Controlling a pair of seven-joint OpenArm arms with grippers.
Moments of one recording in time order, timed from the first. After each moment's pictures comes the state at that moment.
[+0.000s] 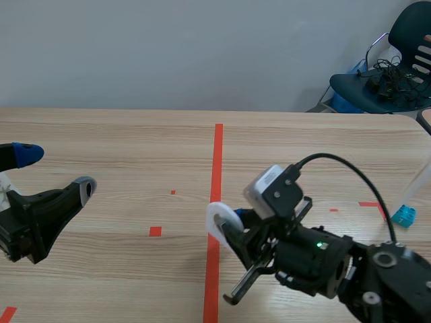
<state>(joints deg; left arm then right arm) 32.0 -28.8 -12.2 103.8 -23.5 -36.5 -5.0 -14.8 16.4 -16.3 85.0 -2.9 29.8 12.5</state>
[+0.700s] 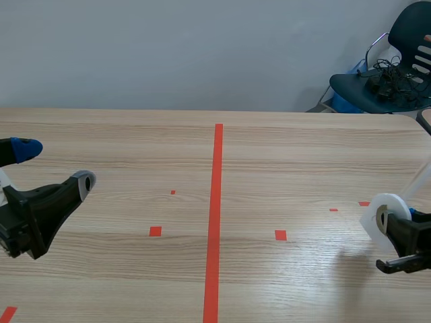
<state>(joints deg) 31.9 -28.8 -12.2 103.8 -23.5 -36.5 -7.1 -25.8 17.6 17.5 84.0 10.4 29.6 8.6</state>
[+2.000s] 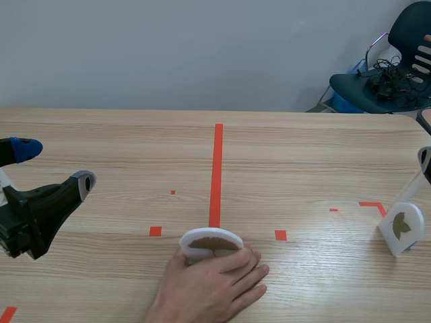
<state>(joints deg) 32.0 -28.8 -12.2 103.8 -23.5 -36.5 -7.2 -29.0 19.6 30.6 98.2 20.0 34.4 5.9</state>
